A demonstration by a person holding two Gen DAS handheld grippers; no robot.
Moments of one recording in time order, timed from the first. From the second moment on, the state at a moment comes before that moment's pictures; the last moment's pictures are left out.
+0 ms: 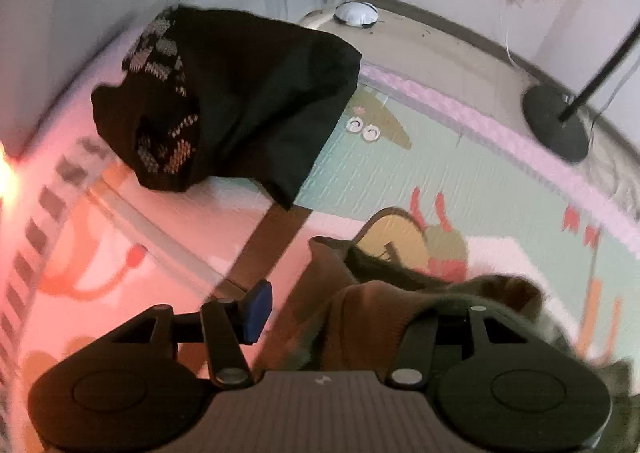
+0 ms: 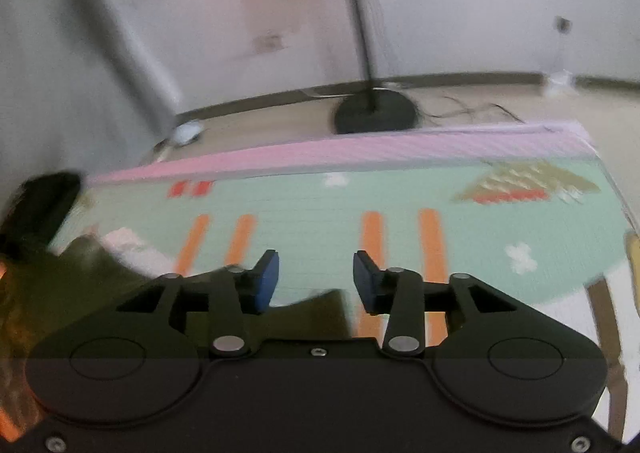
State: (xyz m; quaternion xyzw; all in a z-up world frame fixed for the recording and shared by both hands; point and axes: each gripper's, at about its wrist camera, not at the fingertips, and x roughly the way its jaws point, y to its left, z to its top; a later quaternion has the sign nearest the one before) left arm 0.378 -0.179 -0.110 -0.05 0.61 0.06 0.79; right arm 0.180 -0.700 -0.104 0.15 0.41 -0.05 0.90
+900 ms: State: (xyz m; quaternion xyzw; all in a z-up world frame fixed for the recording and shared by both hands) left arm 0.356 -0.226 -0.073 0.08 0.58 -0.05 0.81; right arm 0.311 -0.397 -0.114 -0.10 0.42 0.38 0.82
